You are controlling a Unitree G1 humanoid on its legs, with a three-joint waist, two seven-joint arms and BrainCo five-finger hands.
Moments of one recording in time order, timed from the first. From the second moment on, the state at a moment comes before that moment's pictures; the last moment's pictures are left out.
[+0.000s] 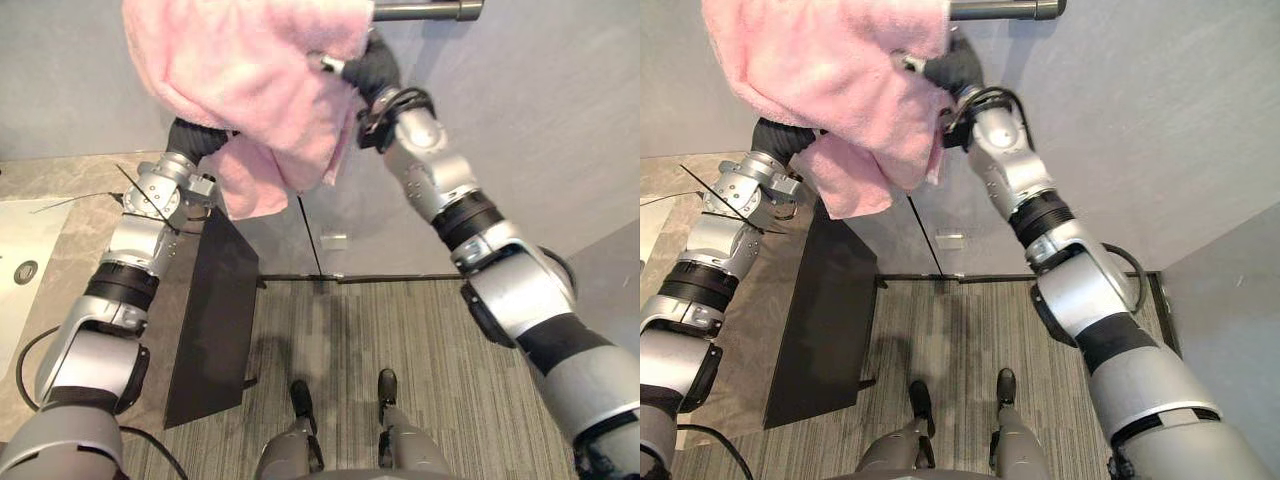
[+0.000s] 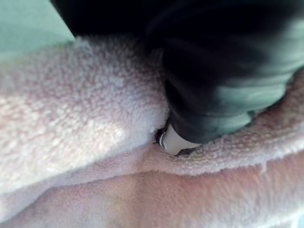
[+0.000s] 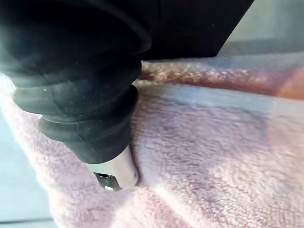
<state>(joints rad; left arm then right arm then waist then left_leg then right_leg) -0.82 0.71 -0.22 0.56 -0.56 -0.22 -0.10 -1.35 -0.30 0.40 0.83 0.69 -0.11 -0.04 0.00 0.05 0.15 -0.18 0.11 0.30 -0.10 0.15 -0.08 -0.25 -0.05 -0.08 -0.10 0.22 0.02</state>
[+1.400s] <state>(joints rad) -0.69 1.04 -0.59 0.55 -0.58 -0.12 -0.36 -1.29 -0.48 0.60 0.80 0.74 -0.10 0.04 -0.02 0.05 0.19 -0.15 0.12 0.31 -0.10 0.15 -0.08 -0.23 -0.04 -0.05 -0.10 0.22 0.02</state>
